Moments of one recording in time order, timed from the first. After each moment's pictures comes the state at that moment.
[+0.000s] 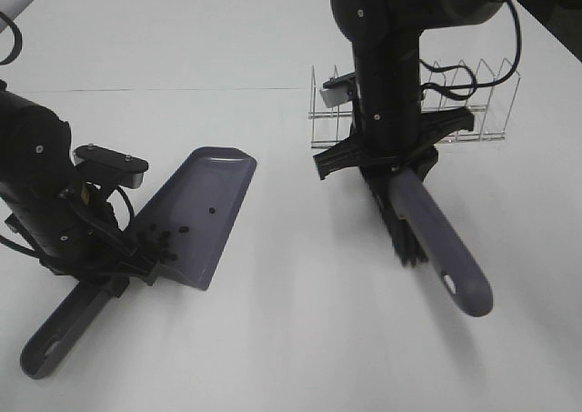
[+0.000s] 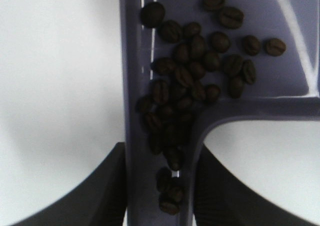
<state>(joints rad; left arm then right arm) -0.45 1.92 -0.91 0.05 0.53 -0.12 0.49 2.20 -1.61 -0.18 1.22 0.41</state>
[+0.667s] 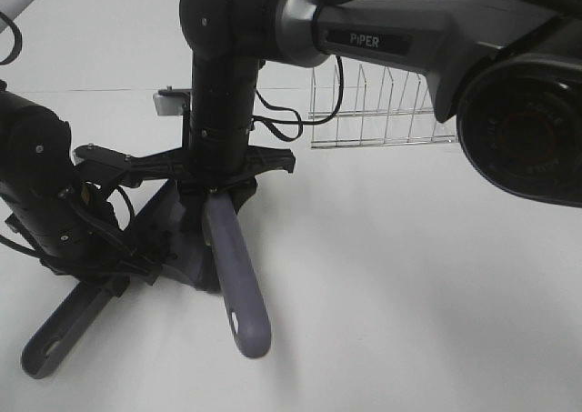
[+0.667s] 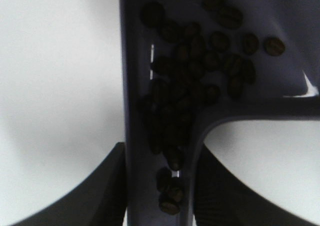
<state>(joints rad) -0.45 1.92 -0.91 0.04 0.53 -0.12 0.70 2.46 -2.10 0.19 1.24 0.38</state>
